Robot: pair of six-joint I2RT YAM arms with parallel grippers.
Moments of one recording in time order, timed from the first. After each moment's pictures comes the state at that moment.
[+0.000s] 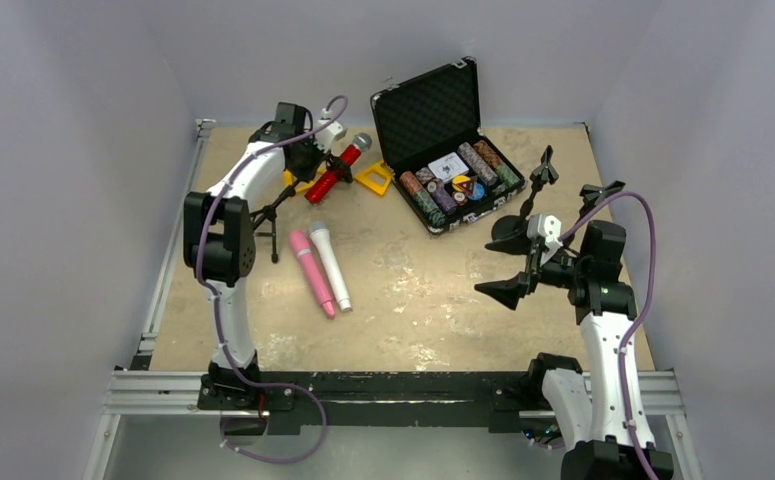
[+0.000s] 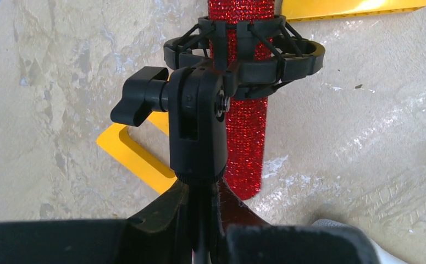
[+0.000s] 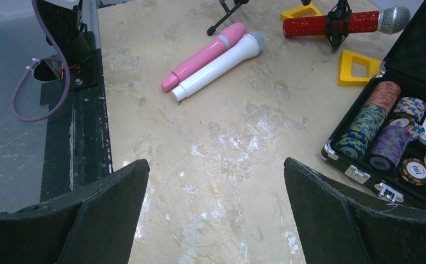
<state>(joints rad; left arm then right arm) -0.18 2.11 1.80 -0.64 0.14 0.53 -0.18 0.76 0.69 -0.55 -1.38 -0.57</state>
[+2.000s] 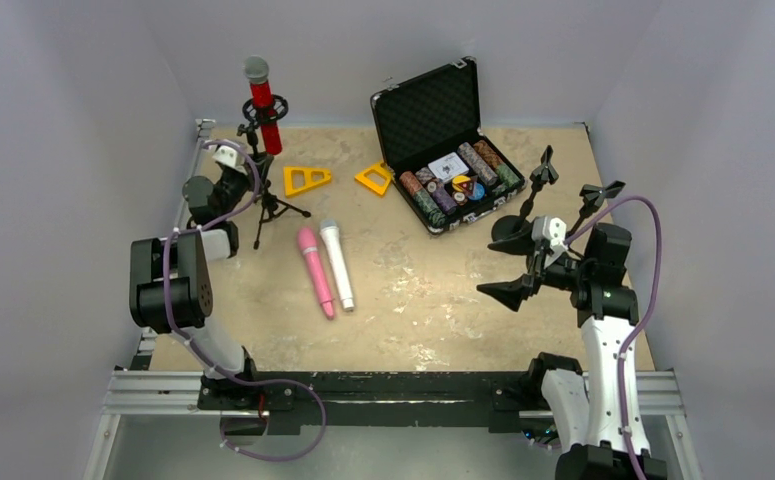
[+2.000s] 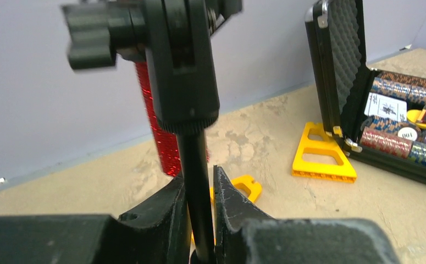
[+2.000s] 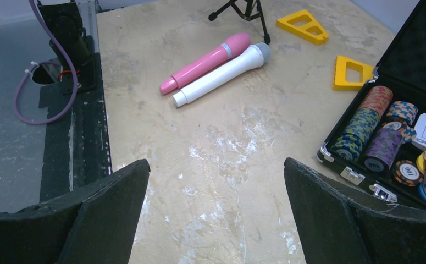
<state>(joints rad) 0.18 1.72 0.78 1.12 0.64 -0.06 -0.21 0.74 0.69 -0.57 -1.41 -0.58</state>
